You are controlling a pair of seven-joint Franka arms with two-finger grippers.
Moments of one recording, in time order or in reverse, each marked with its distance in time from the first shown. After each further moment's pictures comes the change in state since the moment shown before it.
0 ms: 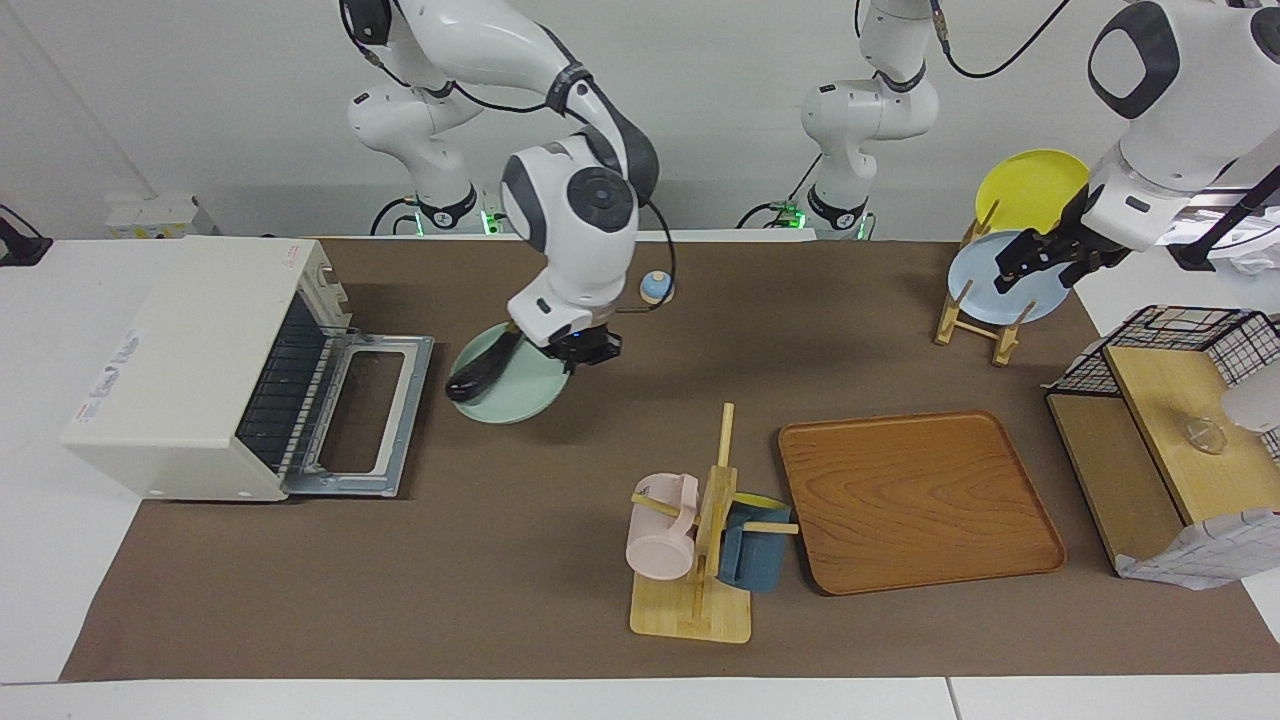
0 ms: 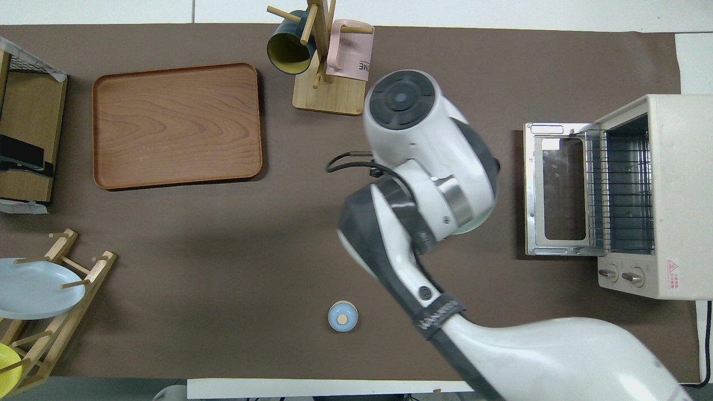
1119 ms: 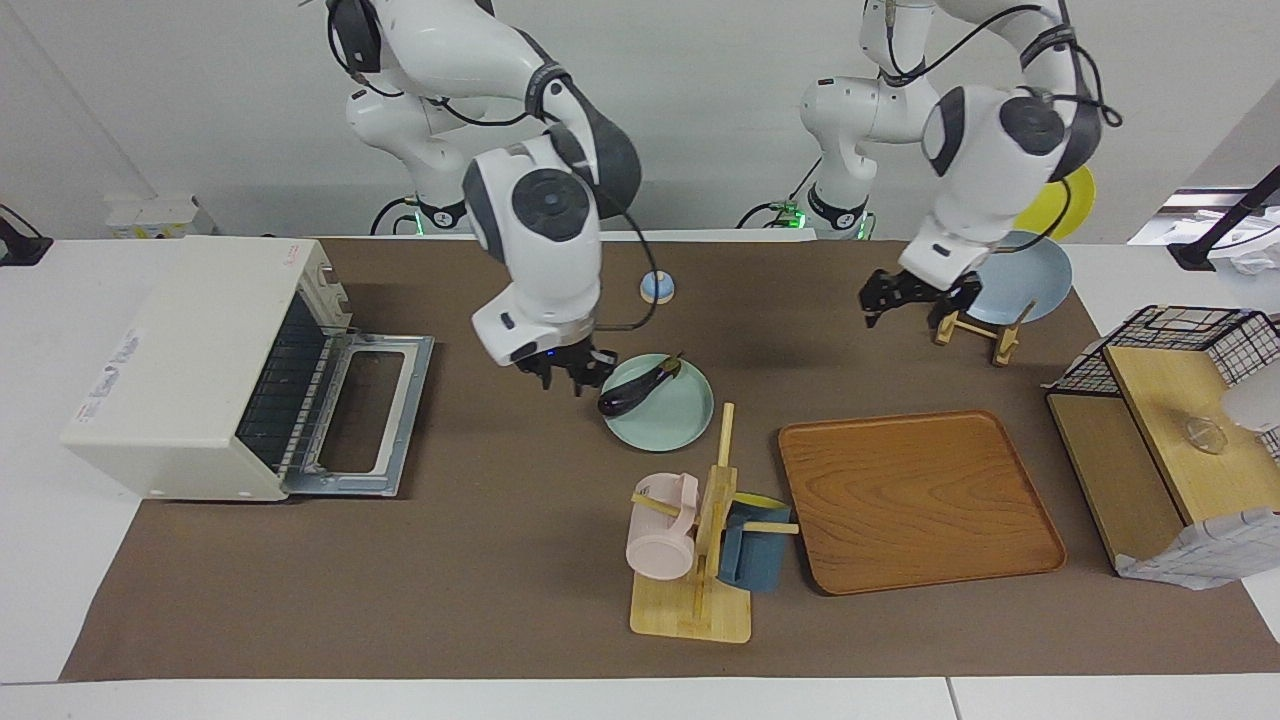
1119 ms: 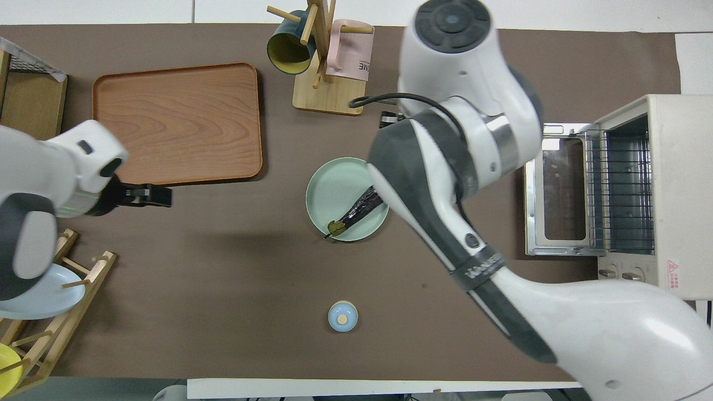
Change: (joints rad) left arm -0.350 -0.100 -0.029 -0.475 -0.003 0.490 -0.244; right arm -0.281 -0.063 0.075 -0.016 0.032 -0.041 -0.145
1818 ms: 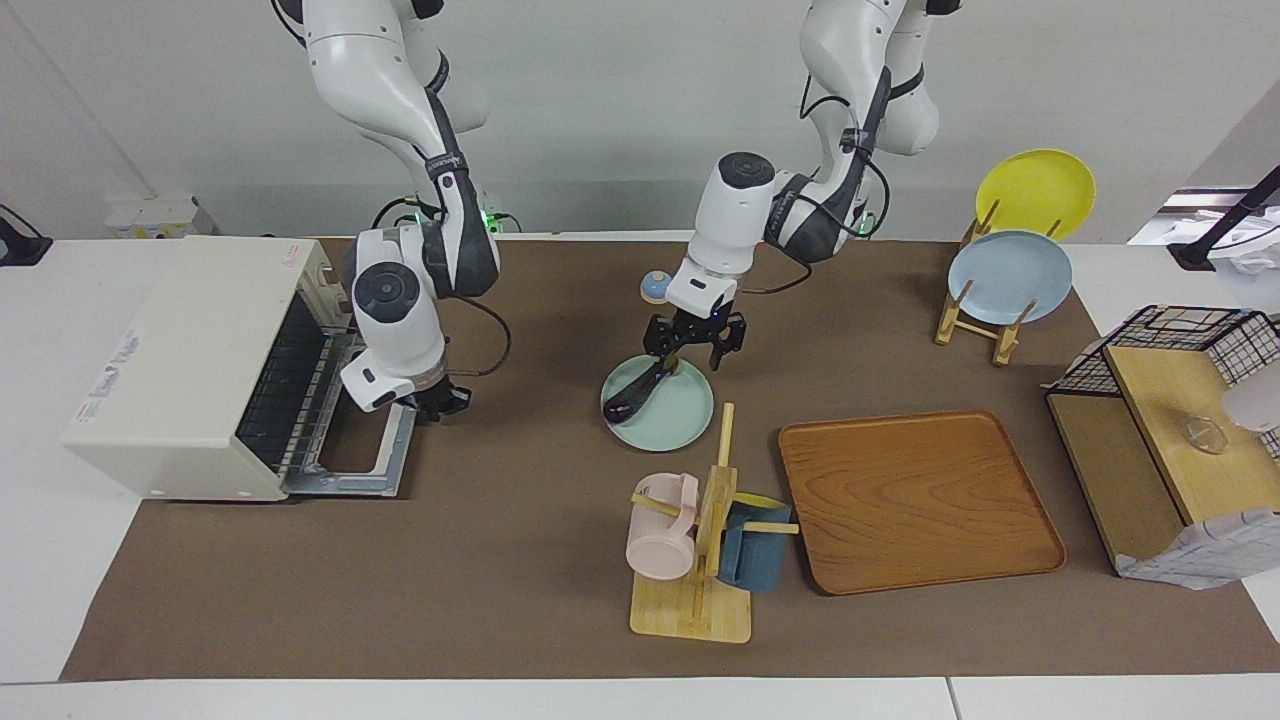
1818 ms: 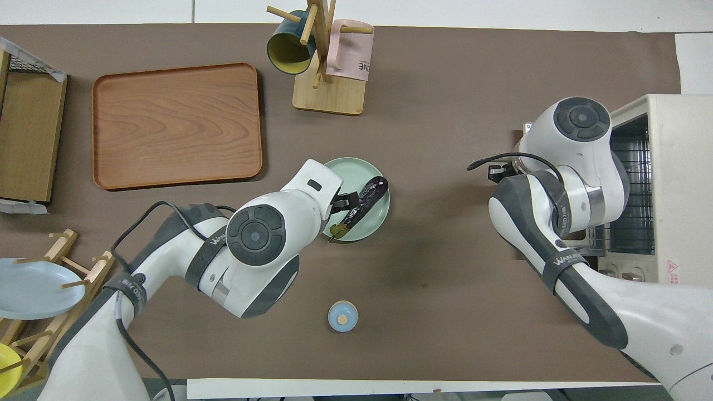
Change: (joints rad) left arm -0.398 0.303 -0.005 0.027 0.001 0.540 -0.593; right arm -0.221 -0.136 -0.001 -0.577 -0.127 0.455 -0.254
